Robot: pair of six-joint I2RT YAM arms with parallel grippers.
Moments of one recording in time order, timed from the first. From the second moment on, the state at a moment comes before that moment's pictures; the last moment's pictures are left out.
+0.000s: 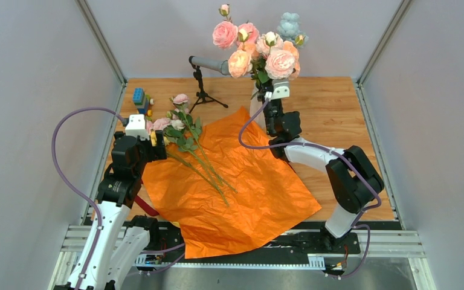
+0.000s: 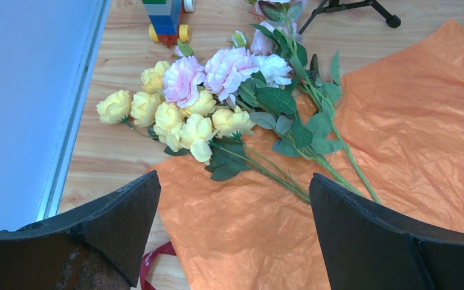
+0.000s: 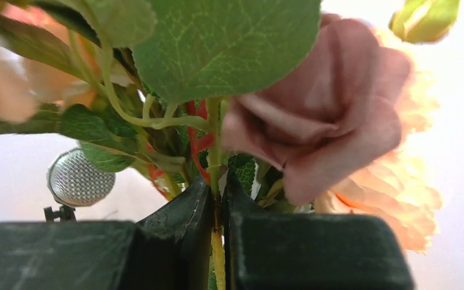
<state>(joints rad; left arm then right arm) -0.14 0.65 0.73 -0.44 -0.19 -0.06 0.62 1.71 1.02 1.33 0.39 -0.33</state>
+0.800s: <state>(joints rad) -0.14 0.65 0.73 -0.44 -0.19 -0.06 0.62 1.71 1.01 1.19 0.41 -0.33</state>
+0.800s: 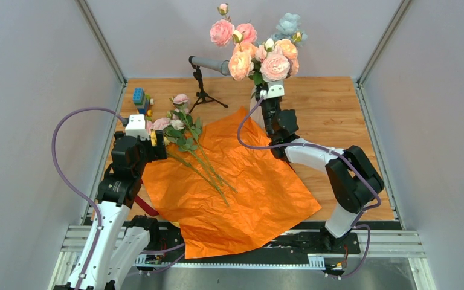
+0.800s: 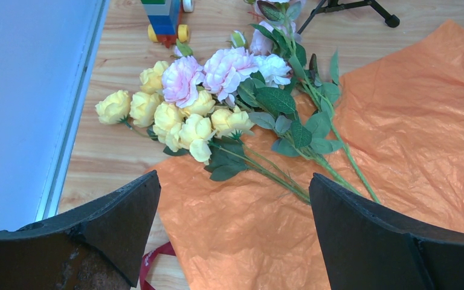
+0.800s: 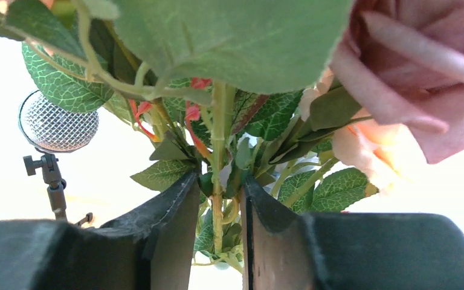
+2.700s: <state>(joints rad) -0.14 0.65 0.73 -0.44 -0.17 -0.08 0.77 1.20 0.74 0.18 0.12 0.37</state>
